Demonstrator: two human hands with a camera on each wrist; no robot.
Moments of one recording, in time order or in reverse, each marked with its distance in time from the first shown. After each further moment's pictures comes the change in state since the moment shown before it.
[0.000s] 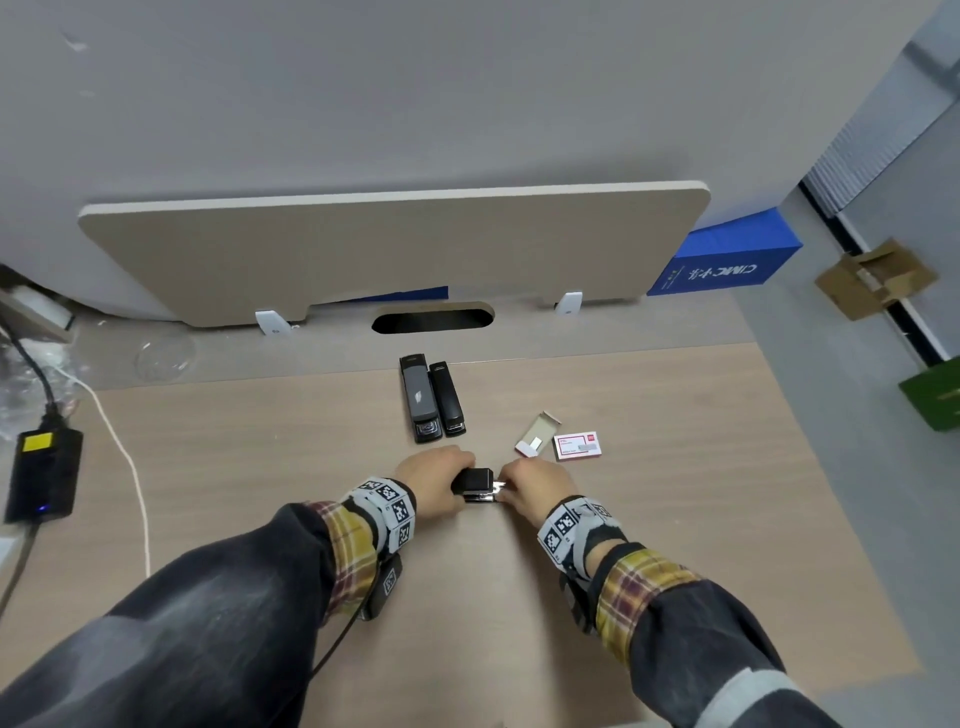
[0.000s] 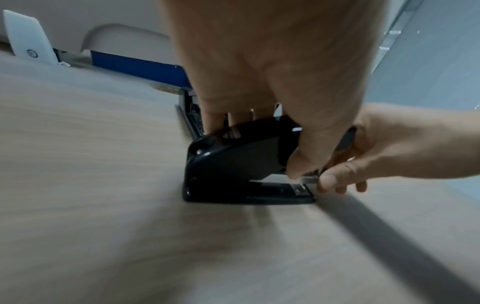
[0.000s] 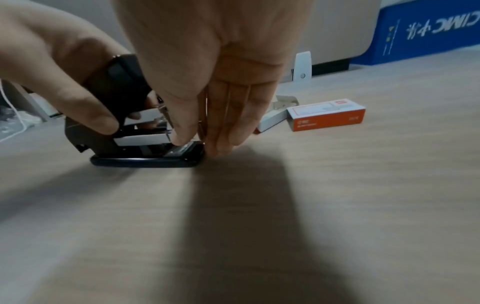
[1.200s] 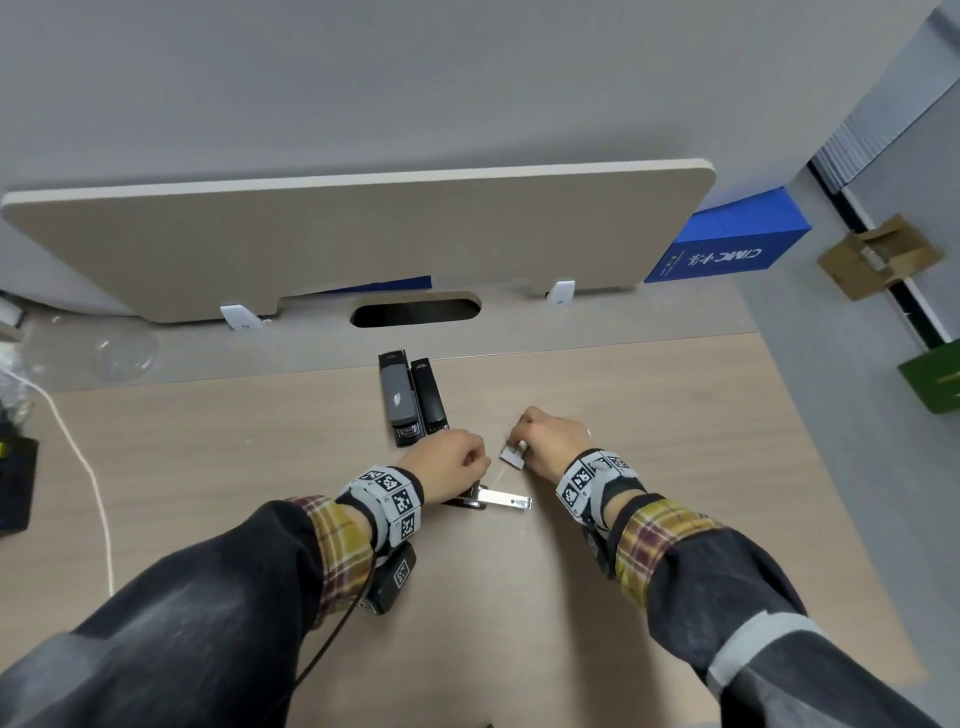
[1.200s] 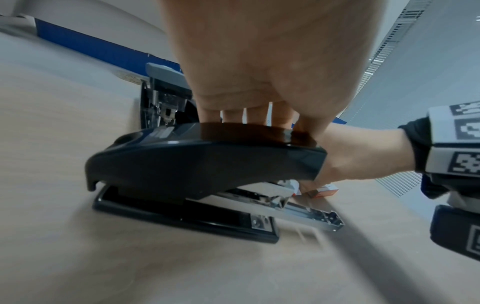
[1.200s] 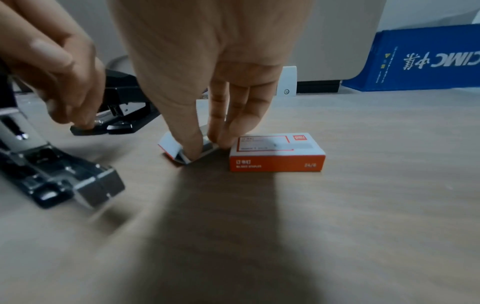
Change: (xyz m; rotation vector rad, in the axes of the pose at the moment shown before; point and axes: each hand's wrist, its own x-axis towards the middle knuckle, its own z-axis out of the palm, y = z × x) left_hand 0.041 0.018 -0.008 -0.188 0.186 0.026; right_hand 0.044 0.060 -0.027 -0.078 0.040 -0.078
